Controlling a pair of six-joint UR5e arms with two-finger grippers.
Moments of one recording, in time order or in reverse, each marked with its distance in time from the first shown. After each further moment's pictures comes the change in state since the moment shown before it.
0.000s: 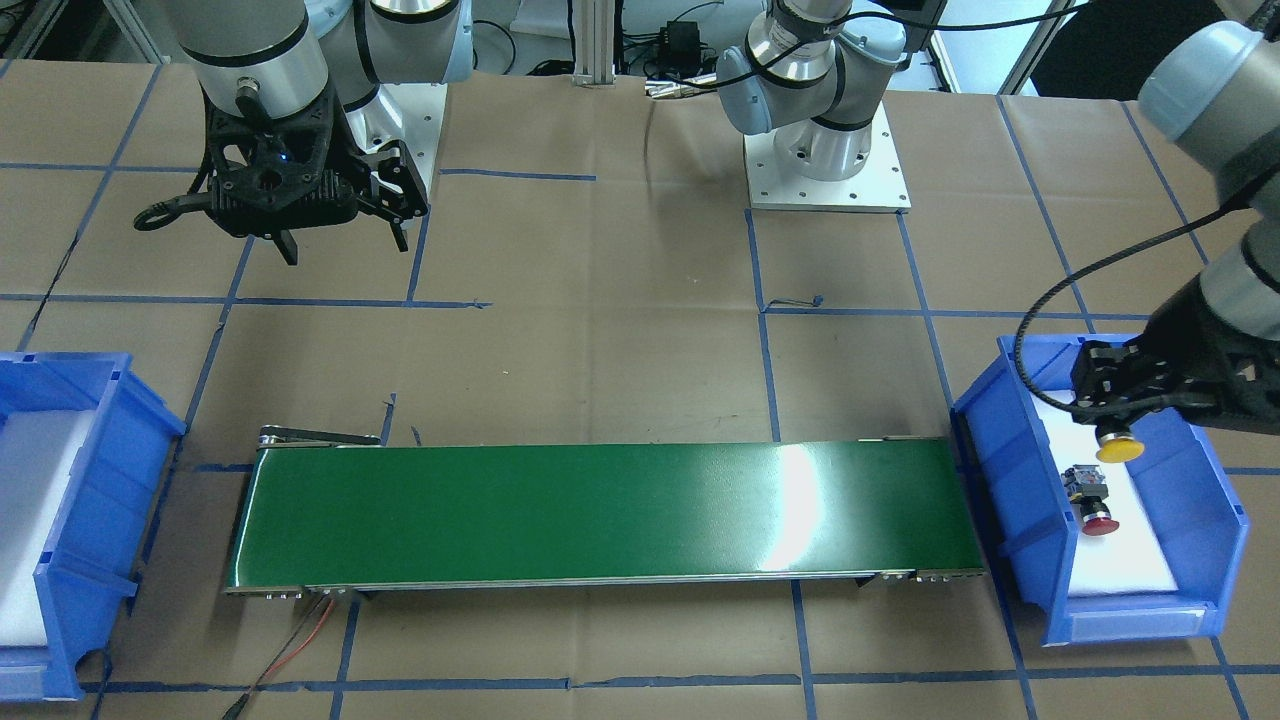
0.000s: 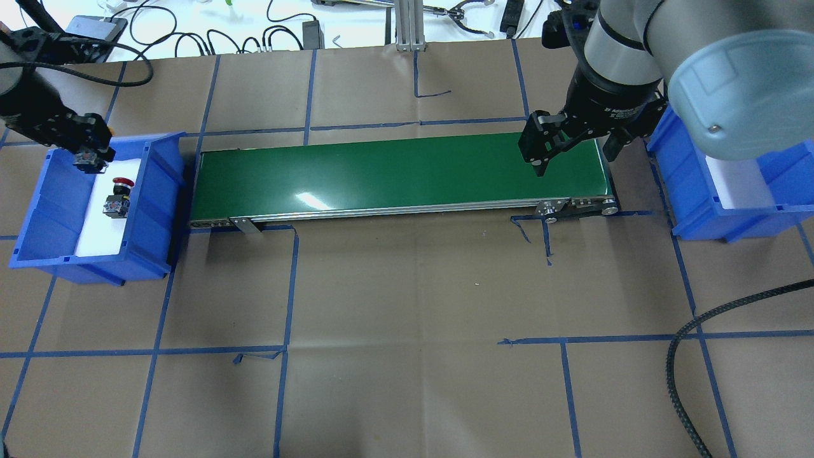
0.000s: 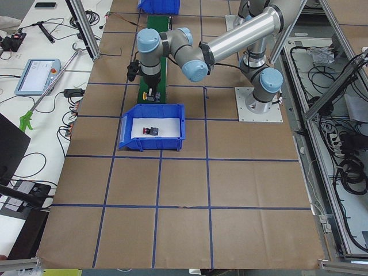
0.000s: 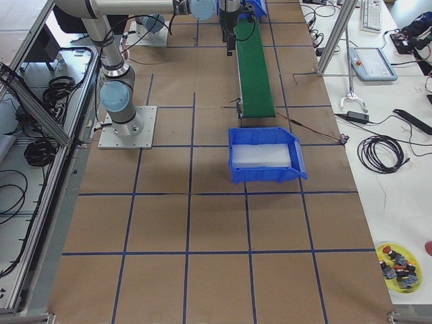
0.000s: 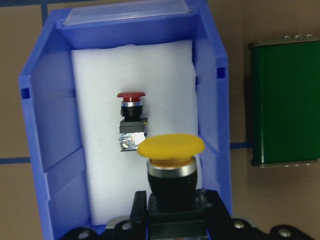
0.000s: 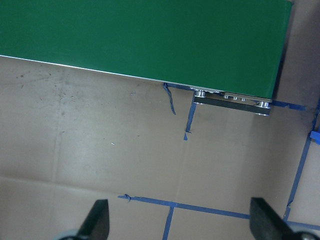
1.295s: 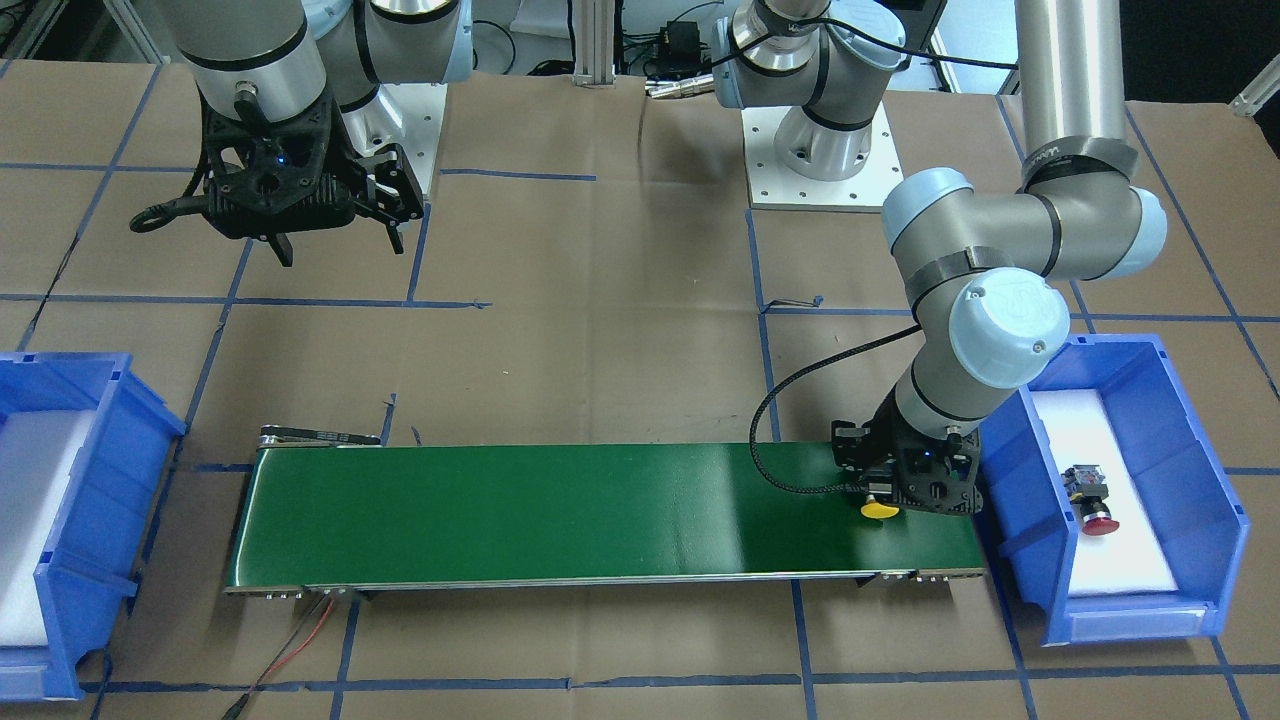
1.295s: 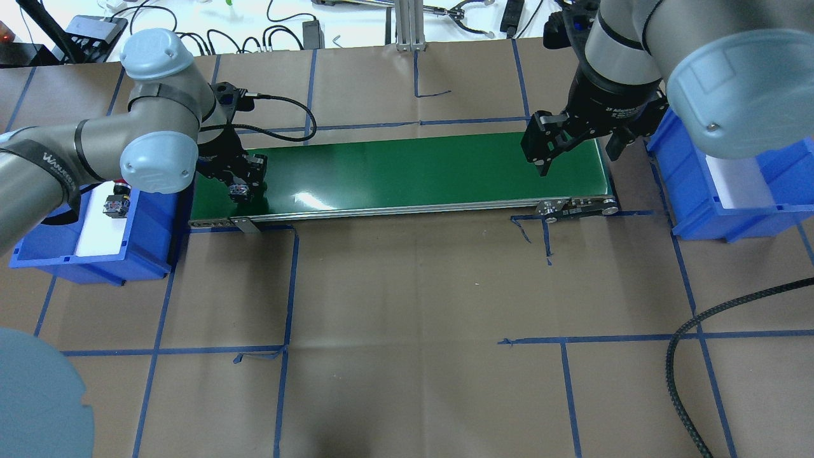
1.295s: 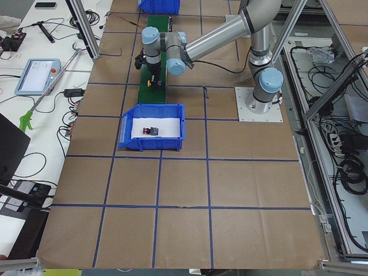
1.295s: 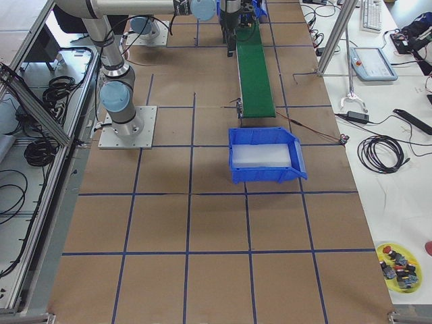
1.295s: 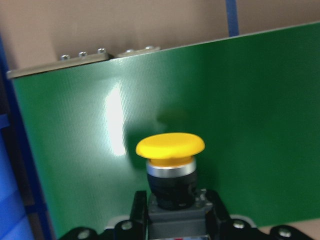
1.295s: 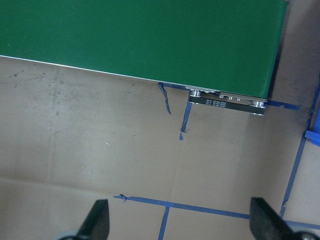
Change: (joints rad) left arm -0.276 -0.156 -0.195 0.320 0.042 -0.260; right arm 0.000 0.003 0.000 0.000 -0.015 -0.002
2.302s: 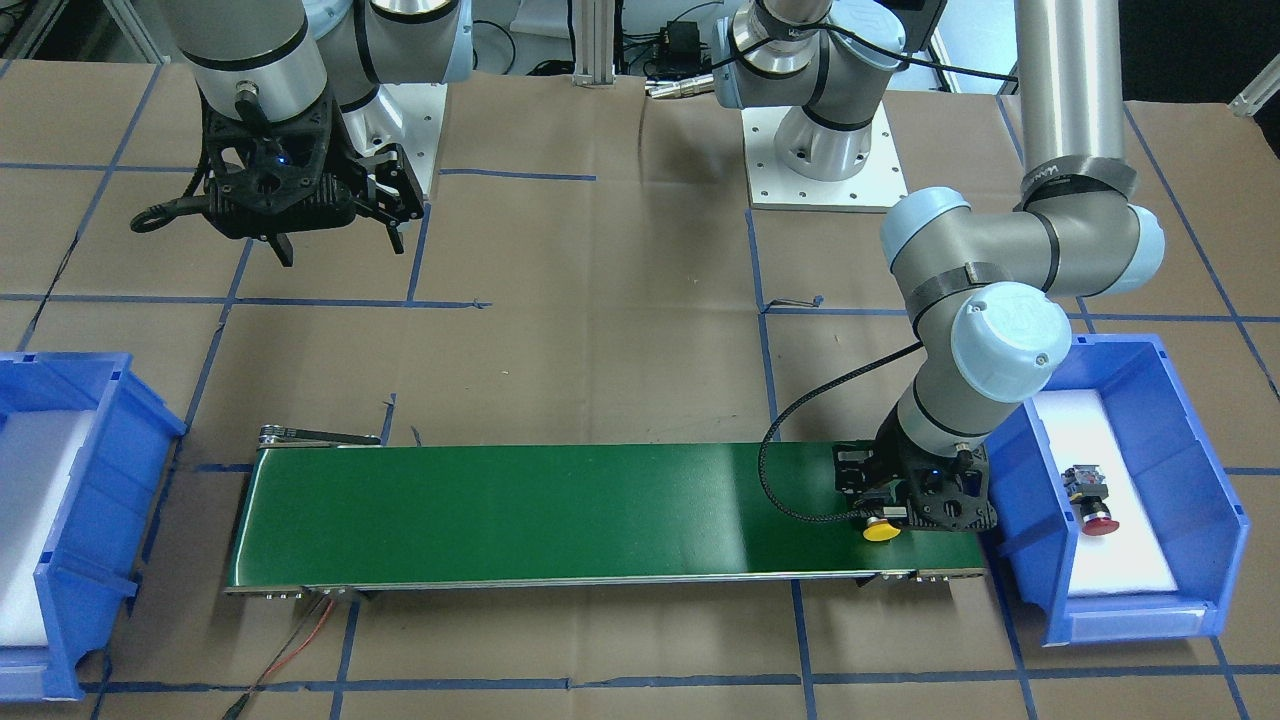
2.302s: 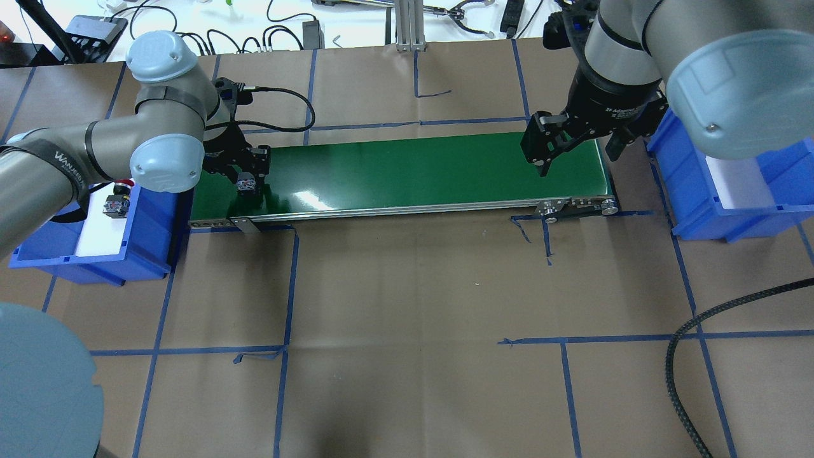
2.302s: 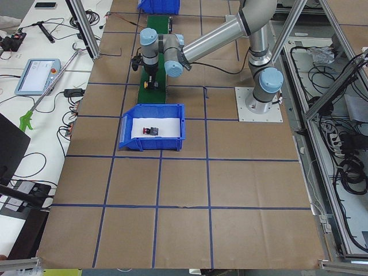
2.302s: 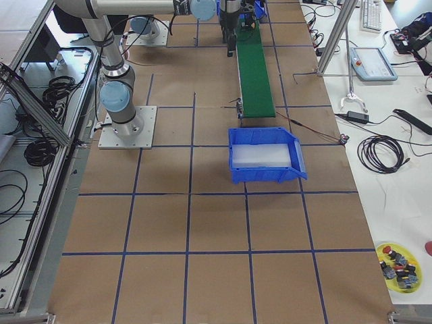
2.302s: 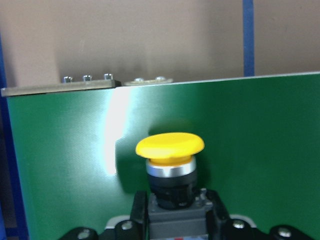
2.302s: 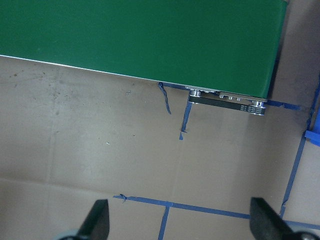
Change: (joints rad) left arm 0.000 -0.015 0.035 0.027 -0.009 -0.100; right arm 0.000 0.000 0.000 0.000 0.000 0.000
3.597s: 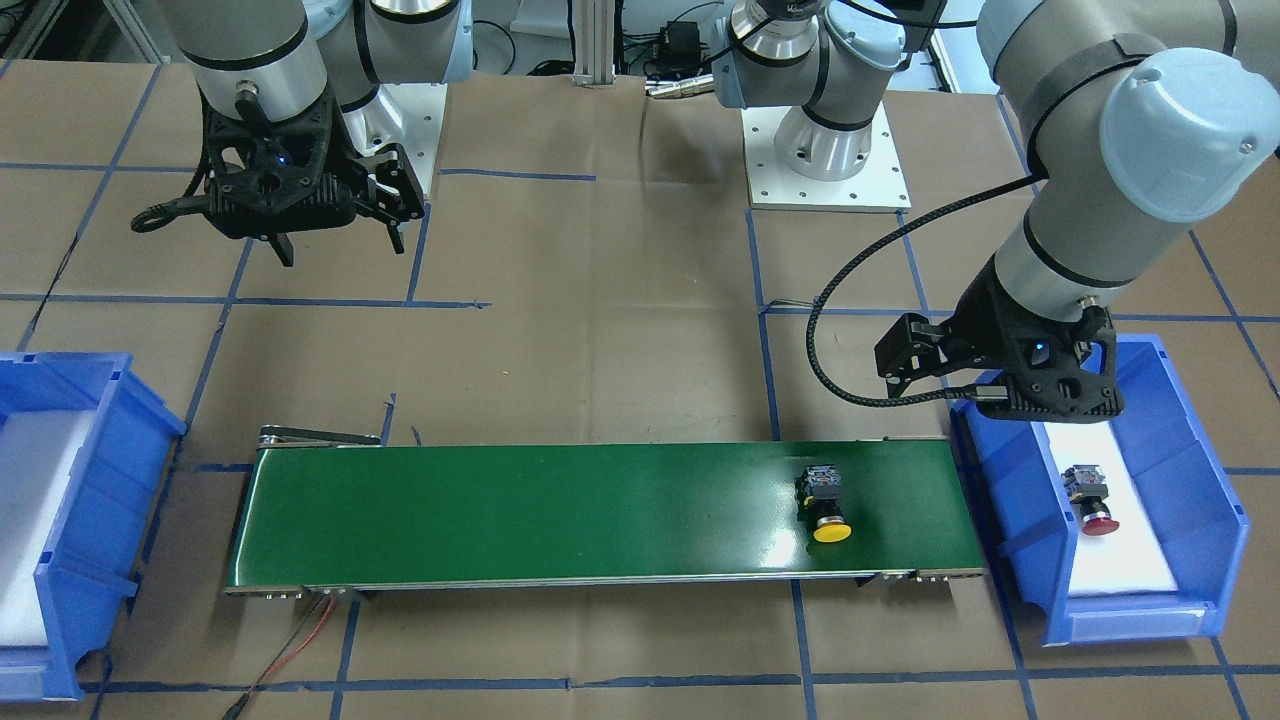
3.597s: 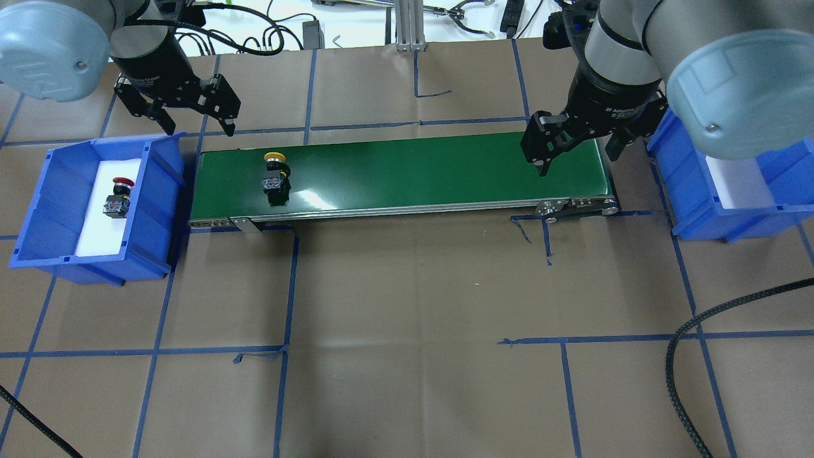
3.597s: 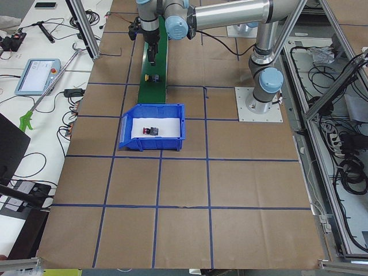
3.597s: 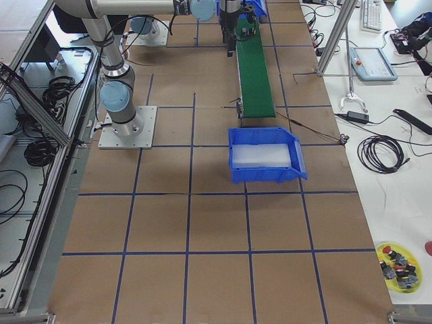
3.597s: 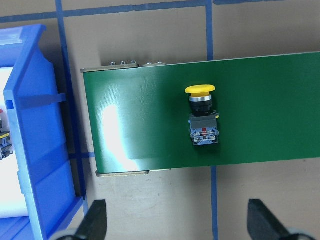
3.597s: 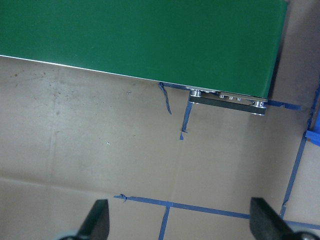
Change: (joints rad) left arm 0.009 0.171 0.269 -0.506 0.007 0.026; right arm 0.000 0.000 0.000 0.000 0.001 0.000
